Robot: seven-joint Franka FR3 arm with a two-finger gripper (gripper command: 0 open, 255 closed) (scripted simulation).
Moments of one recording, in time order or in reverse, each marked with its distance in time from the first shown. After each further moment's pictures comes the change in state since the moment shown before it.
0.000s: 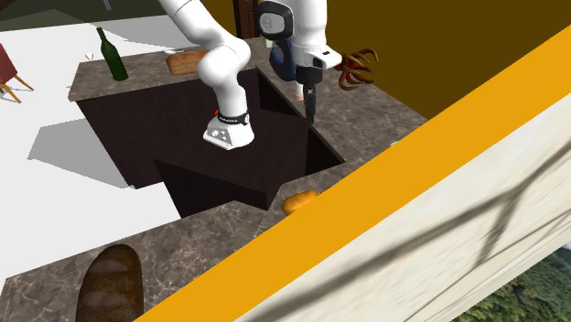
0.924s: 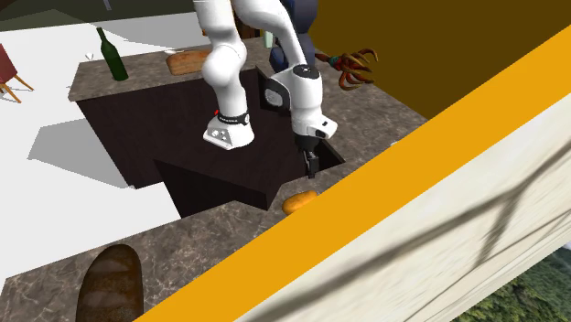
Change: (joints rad) arm 0.186 0.596 -0.341 -0.052 0.169 0.636 -0.559
